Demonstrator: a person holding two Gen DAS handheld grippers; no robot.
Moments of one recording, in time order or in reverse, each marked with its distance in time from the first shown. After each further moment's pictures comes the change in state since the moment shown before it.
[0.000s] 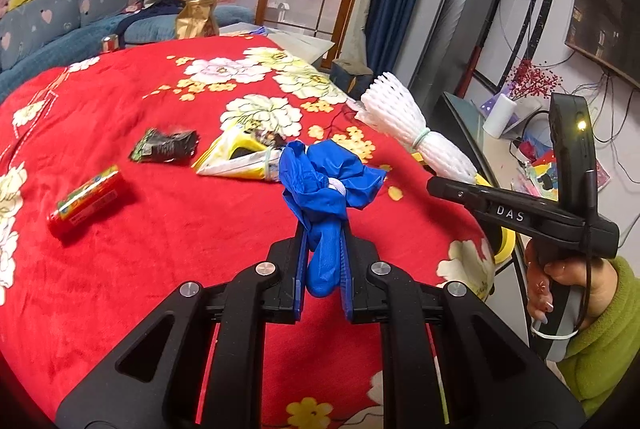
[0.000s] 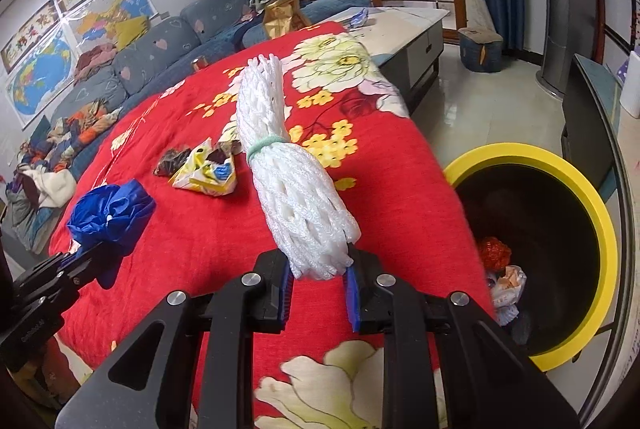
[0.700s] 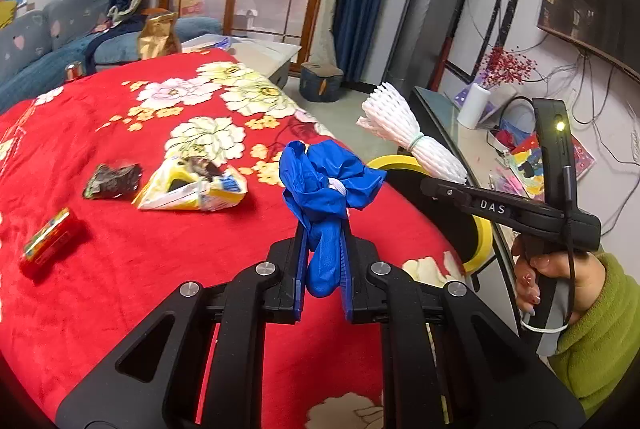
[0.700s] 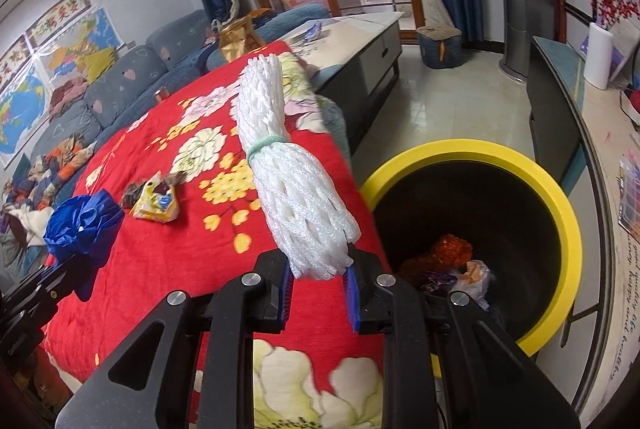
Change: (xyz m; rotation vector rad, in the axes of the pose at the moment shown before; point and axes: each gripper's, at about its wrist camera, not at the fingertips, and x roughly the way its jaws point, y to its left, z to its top) left arm 0.015 -0.049 0.016 0.090 -0.006 -0.070; right arm -0.024 -0.060 -0.001 0.118 -0.053 -0.082
